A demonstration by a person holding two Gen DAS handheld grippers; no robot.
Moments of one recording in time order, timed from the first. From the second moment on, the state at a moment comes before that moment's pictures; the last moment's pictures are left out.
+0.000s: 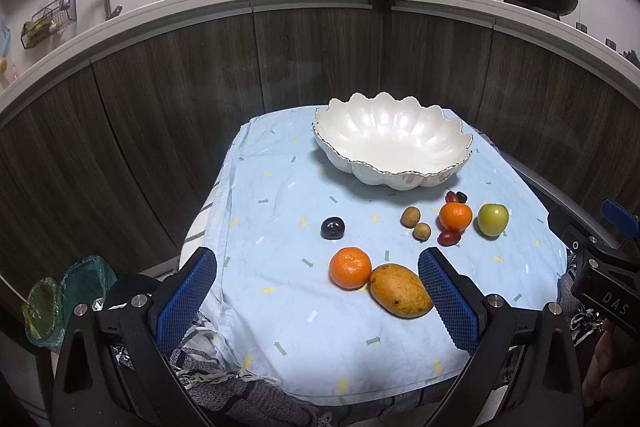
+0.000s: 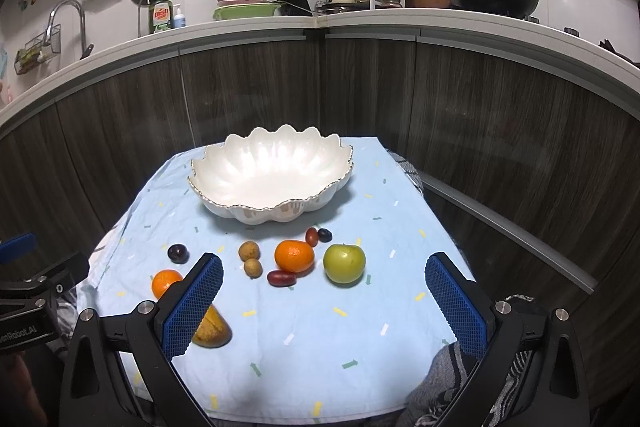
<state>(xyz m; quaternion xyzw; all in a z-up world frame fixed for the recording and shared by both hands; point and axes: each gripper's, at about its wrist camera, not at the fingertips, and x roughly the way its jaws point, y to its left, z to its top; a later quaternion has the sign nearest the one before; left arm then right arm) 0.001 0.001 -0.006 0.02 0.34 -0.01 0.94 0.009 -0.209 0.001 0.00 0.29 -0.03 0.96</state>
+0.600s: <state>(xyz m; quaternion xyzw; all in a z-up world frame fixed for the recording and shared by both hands) 0.001 0.001 -0.008 0.02 0.34 -0.01 0.94 0.008 -0.208 0.001 0.00 0.29 -0.03 0.96</state>
